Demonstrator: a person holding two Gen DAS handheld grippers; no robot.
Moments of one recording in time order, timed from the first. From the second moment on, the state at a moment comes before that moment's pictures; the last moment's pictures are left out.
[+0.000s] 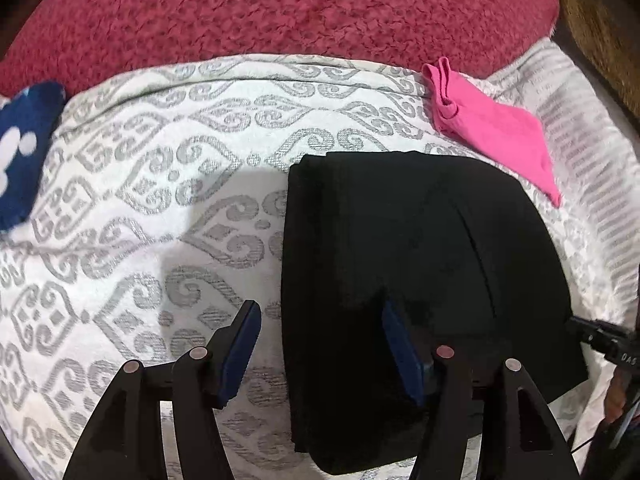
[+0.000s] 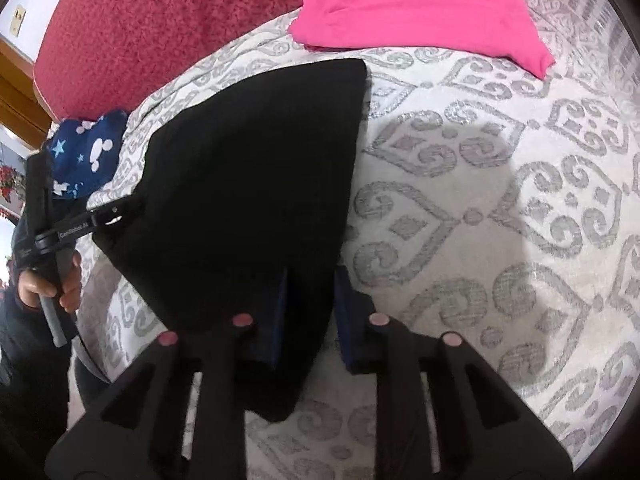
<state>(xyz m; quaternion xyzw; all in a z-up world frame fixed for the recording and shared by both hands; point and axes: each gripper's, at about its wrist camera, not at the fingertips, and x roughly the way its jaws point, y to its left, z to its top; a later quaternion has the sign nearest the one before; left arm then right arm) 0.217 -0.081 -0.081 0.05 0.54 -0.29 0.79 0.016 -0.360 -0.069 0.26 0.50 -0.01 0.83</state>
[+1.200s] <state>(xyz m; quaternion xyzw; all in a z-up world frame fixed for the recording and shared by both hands) 0.209 -0.085 -0.081 0.08 0.52 -0.28 0.80 -0.006 -0.343 -0.058 0.24 0.52 -0.02 0.82</state>
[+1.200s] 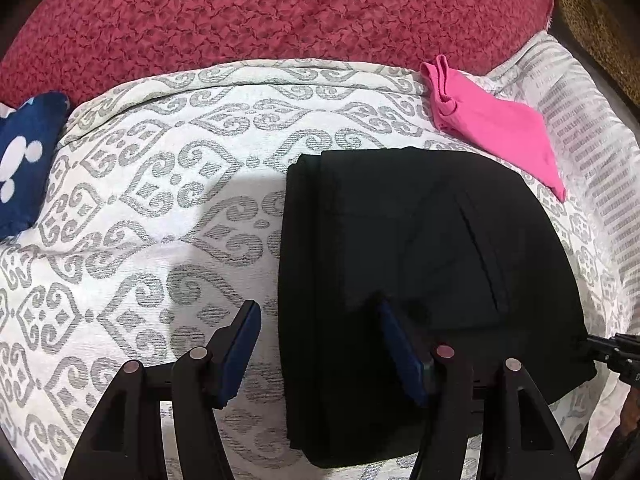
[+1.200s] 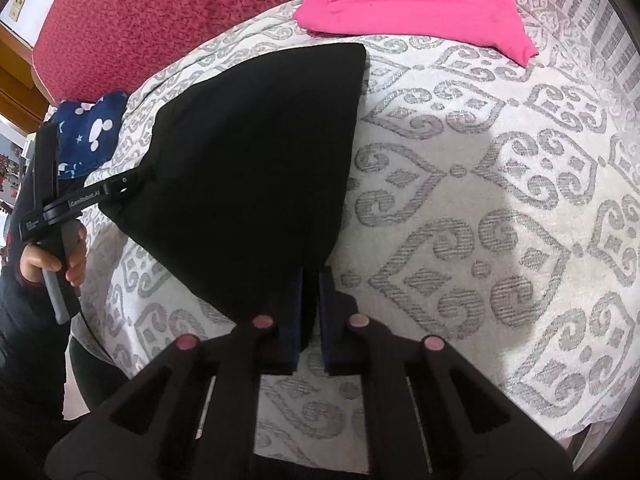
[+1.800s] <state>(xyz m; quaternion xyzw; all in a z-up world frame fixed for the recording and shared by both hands) 0.214 -0.093 -0.083 0.07 0.53 -0.33 0.78 0.082 -0.426 -0.064 0.36 0.46 -0.01 0.81</state>
